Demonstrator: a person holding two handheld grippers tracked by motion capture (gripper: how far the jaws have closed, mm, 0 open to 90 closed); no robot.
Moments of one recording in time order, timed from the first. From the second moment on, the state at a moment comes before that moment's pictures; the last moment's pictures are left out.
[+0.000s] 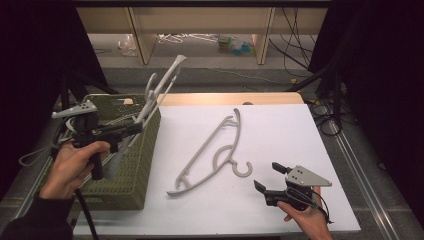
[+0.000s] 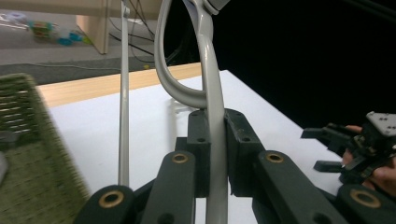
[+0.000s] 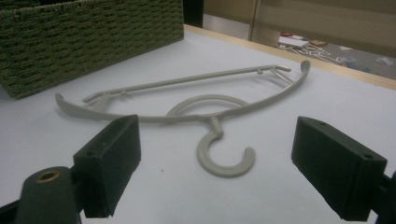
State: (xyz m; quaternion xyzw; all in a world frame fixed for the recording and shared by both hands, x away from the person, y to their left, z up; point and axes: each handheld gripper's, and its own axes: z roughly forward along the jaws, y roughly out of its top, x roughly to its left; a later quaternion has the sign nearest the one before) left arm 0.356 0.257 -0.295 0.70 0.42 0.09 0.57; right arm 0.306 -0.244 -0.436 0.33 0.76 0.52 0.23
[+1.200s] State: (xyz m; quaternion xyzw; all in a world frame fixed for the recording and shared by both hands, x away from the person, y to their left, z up) left arm 0.349 0.367 -0.341 0.71 0.44 0.12 0.53; right arm 0.307 -0.244 -0.438 0.33 0.76 0.51 0.23
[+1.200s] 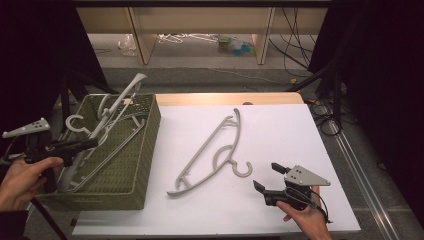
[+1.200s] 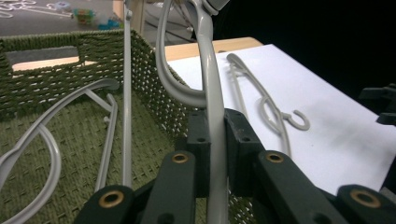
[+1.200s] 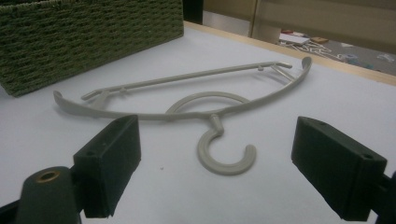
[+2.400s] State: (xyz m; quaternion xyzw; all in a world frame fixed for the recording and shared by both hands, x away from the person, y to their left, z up) left arm 0.349 0.393 -0.371 0.76 0.41 0.10 0.50; right arm 0.307 -0.244 -0.438 0.33 0.76 0.51 0.23
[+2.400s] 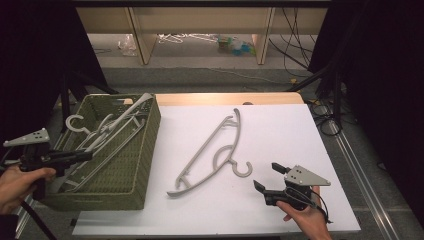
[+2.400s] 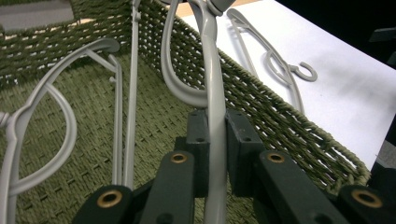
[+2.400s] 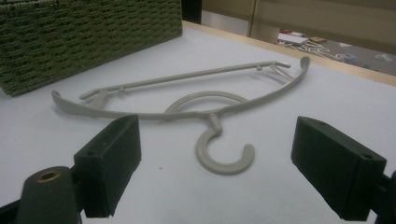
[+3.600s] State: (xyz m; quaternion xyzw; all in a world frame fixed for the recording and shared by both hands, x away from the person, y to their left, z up) left arm 0.377 0.408 -0.389 0.72 0.55 0.14 0.39; right arm 0.306 -0.243 -0.438 0.34 0.76 0.50 0.22
